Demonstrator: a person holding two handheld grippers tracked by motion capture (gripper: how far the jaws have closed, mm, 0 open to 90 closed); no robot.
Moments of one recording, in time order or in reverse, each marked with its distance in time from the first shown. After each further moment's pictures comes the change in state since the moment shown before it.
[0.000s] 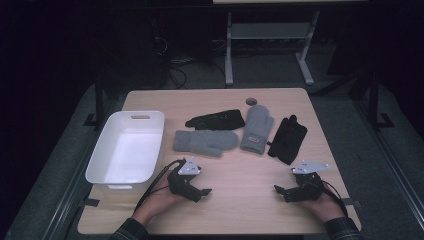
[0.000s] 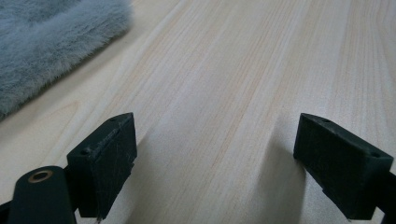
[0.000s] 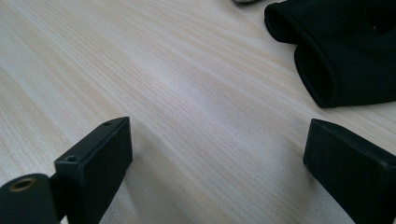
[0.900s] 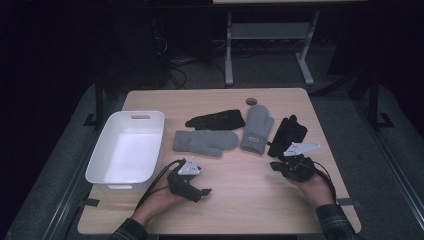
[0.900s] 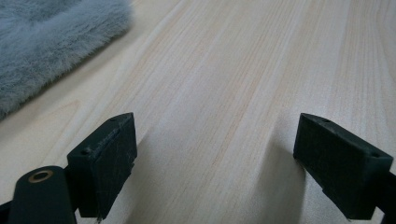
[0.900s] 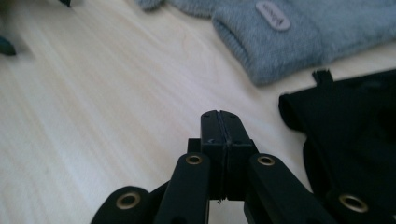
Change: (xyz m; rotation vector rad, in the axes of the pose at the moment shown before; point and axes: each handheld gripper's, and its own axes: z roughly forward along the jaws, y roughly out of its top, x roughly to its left) left arm 0.000 0.000 0.000 -0.005 0.004 0.008; right arm -0.005 0.060 0.006 -0.004 0.099 -0.057
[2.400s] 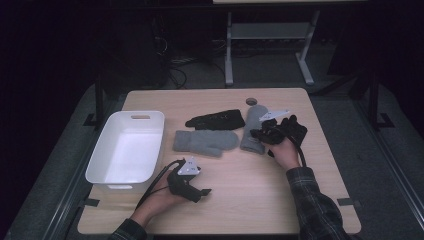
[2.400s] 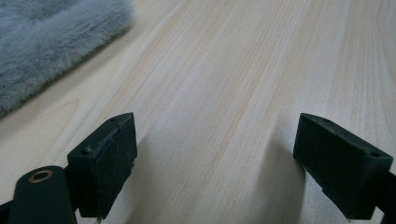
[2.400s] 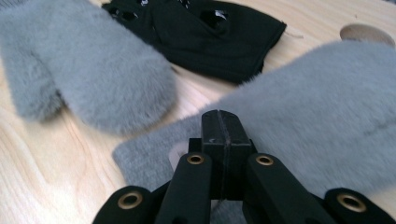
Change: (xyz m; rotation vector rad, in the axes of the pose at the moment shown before) left arm -0.001 0.000 -0.001 0.011 0.001 -0.005; right arm -0.052 0.078 0.087 -0.043 -0.046 0.029
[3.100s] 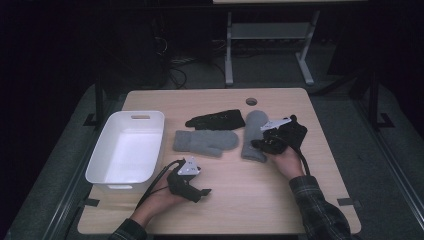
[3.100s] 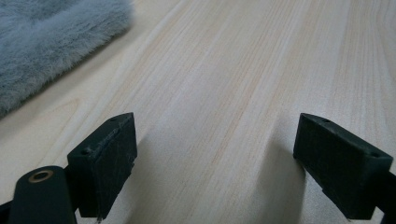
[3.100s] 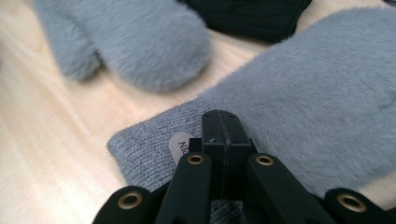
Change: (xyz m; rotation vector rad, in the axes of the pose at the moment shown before) left arm 0.000 0.000 0.000 0.000 0.000 0.000; right arm 0.020 -0.021 -0.012 0.052 0.046 0.006
